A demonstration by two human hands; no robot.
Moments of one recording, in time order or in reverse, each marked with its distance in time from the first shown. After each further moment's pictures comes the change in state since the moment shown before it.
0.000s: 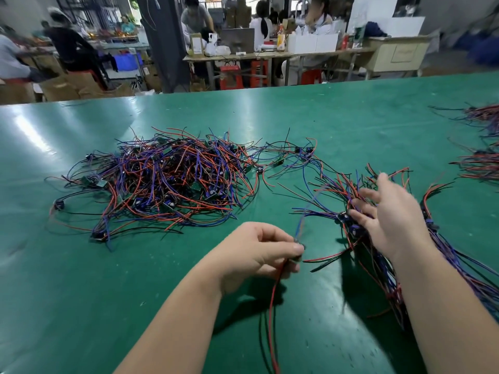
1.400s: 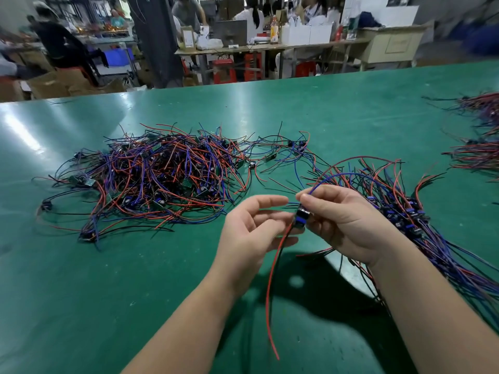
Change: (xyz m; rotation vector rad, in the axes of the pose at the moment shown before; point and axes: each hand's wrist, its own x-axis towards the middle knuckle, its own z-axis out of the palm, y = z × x) left_hand 0.006 -0.004 0.026 -0.216 0.228 0.469; right_hand -0.035 0.008 0.017 0.103 -0.685 0.128
